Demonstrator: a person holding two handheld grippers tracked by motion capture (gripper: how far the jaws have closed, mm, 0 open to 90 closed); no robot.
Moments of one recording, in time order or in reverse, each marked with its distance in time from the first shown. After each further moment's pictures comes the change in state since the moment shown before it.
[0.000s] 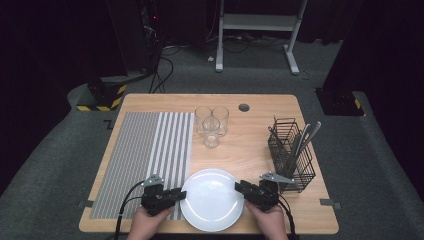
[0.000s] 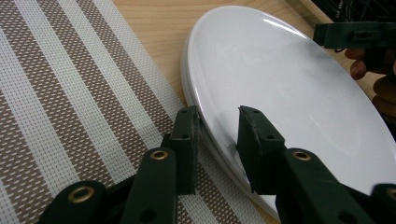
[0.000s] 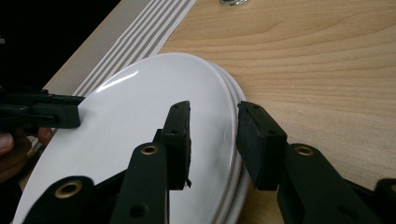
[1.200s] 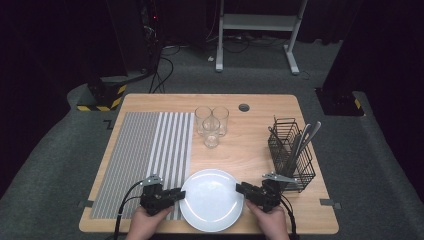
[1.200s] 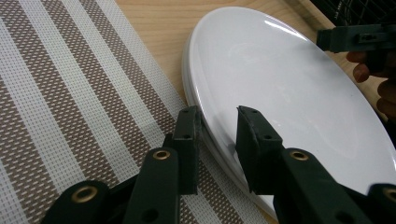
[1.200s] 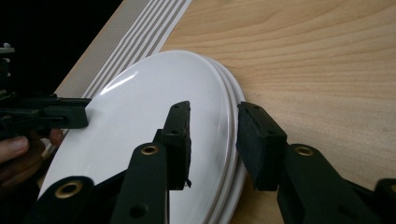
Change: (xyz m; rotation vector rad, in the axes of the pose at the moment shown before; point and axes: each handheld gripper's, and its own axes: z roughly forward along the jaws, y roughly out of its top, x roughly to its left) left arm 0.002 0.002 -0.002 0.007 -0.002 -0.010; right arm -0.004 0.000 -0.005 0.033 0.038 0.084
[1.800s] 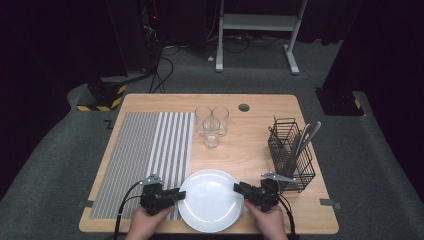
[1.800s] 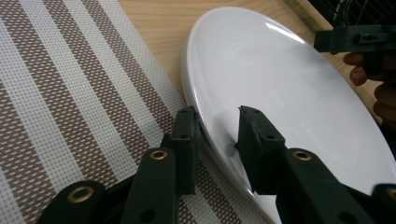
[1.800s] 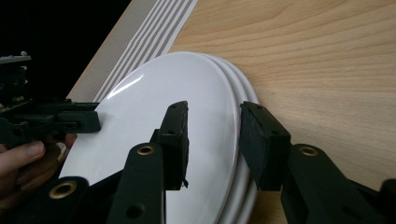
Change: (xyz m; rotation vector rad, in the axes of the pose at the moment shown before) left arm 0.002 0.002 0.000 0.004 -0.003 -0.023; right arm 0.004 0.001 0.005 0.002 0.025 0.037
